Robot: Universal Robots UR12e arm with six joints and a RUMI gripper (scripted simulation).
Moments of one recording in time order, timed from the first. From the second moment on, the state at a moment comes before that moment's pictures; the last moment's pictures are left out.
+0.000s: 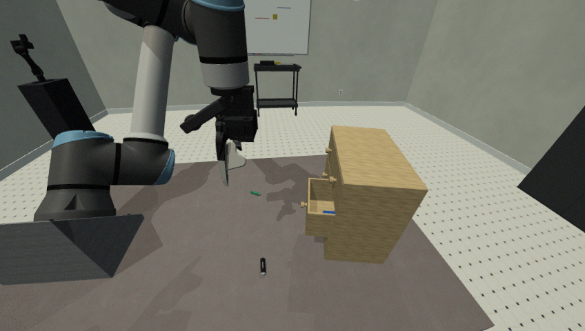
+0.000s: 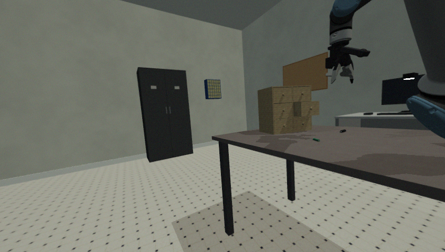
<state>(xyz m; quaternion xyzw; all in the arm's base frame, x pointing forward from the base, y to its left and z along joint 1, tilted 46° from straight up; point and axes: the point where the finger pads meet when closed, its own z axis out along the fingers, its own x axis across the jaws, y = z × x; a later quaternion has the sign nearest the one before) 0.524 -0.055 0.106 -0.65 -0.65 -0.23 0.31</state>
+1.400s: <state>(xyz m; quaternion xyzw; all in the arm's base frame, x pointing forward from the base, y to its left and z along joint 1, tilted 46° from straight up) 0.523 -0.054 0.105 -0.69 -0.62 -0.22 0.32</state>
